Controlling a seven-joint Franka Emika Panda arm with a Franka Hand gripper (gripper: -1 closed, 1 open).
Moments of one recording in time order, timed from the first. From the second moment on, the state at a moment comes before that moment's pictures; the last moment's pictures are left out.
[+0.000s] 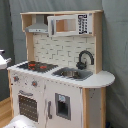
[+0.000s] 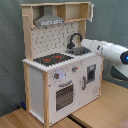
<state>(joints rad) -0.44 -1.49 1.14 -2.26 -0.06 2.43 -0.82</state>
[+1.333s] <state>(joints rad) -0.43 -1.51 0.93 -2.23 -0.24 2.24 -0.56</state>
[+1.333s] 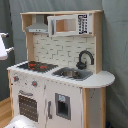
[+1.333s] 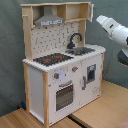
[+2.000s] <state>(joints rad) -0.42 -1.51 0.91 -2.23 -0.34 2.12 -0.39</state>
